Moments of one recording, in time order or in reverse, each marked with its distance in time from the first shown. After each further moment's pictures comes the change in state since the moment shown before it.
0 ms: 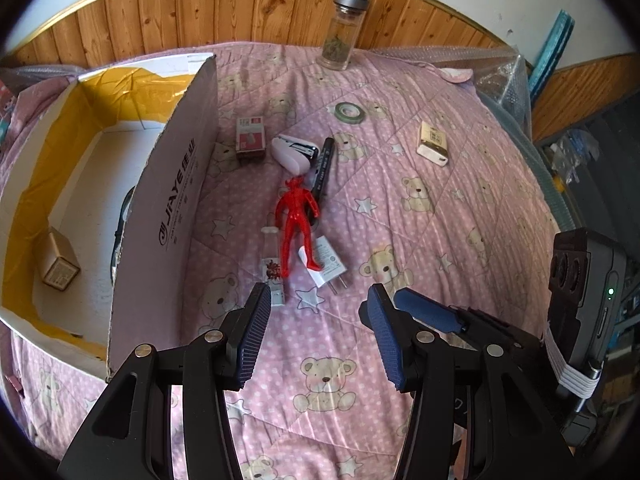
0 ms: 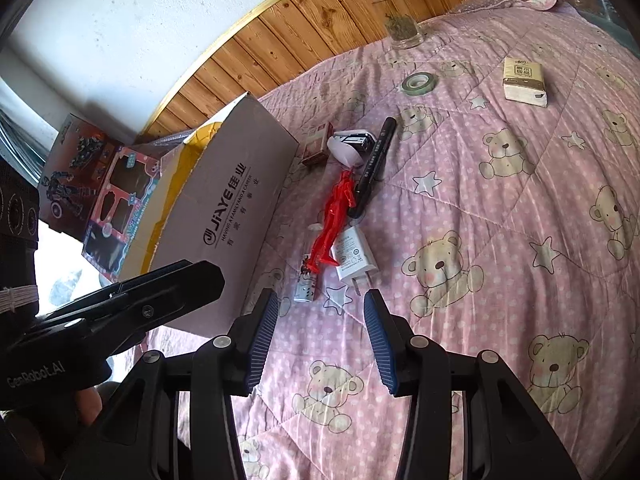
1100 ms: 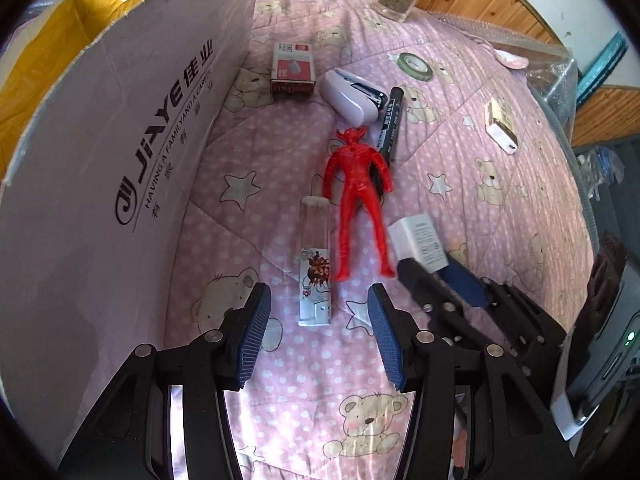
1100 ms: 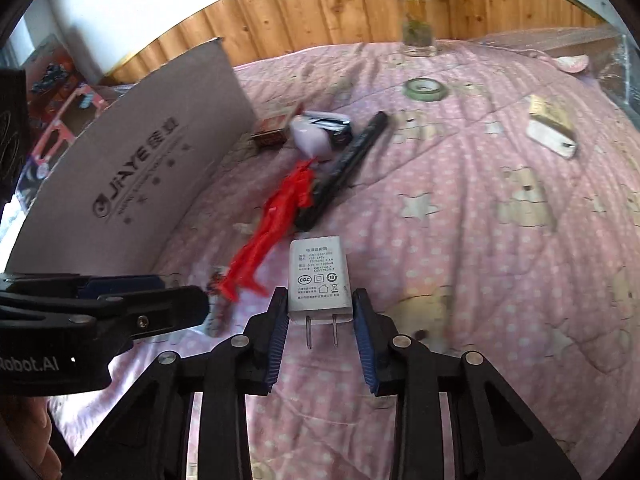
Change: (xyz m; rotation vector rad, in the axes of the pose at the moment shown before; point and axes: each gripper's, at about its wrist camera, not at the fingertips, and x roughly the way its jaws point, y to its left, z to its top) left arm 0.090 0.043 0.006 -0.126 0.142 0.008; right arm 0.076 -0.008 0.012 -0.209 -0.020 -0.248
